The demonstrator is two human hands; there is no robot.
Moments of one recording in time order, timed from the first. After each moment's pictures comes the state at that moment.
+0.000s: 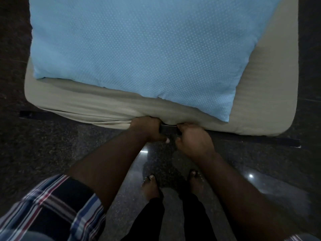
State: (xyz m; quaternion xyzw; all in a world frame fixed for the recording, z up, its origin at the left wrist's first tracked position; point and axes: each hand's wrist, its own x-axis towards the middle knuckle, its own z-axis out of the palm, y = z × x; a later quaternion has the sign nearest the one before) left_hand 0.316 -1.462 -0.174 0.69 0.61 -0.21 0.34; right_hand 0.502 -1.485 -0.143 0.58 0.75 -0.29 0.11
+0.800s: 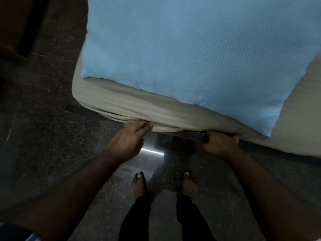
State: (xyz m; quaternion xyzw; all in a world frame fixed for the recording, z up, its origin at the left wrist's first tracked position) left_hand 0.168 -1.550 -0.165 0.77 0.61 0.05 0.18; right_hand 0.477 -1.453 -0.163 0.58 0.68 -0.34 0.29
